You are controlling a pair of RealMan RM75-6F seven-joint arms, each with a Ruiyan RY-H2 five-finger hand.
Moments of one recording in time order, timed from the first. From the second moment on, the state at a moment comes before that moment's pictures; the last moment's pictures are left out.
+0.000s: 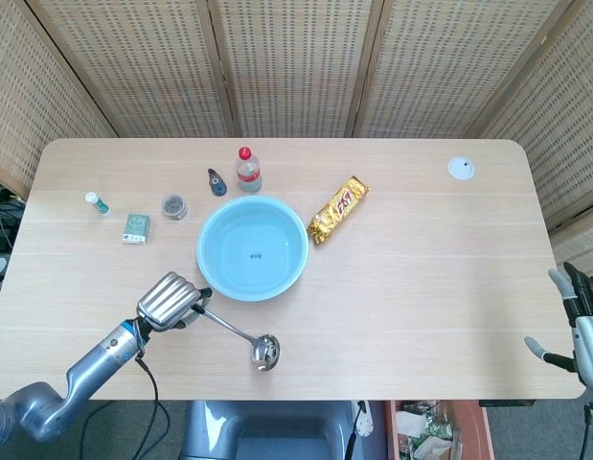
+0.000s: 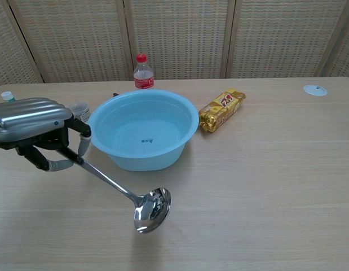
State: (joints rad) left arm -0.64 -1.36 0.01 -1.54 1.54 0.99 0.21; right arm 0.05 -1.05 0.08 -1.58 -1.51 1.53 0.15
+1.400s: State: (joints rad) left arm -1.12 -1.41 -0.14 -1.22 0.73 0.64 0.67; right arm 0.08 -1.06 0.13 -1.52 -1.39 1.43 0.18
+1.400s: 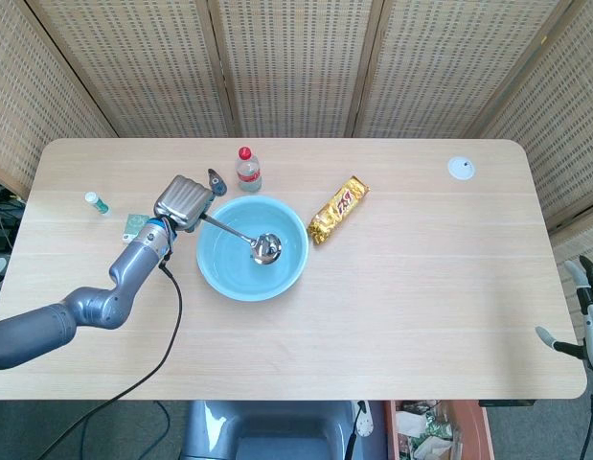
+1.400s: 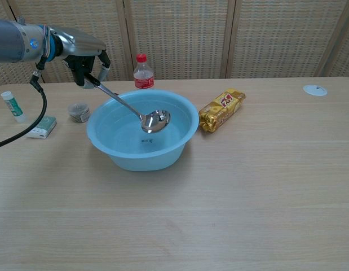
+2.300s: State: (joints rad) left arm -1.31 -1.62 0.01 -1.06 0.48 0.72 1.03; right arm 0.08 -1.06 0.14 -1.48 -1.36 1.40 0.25
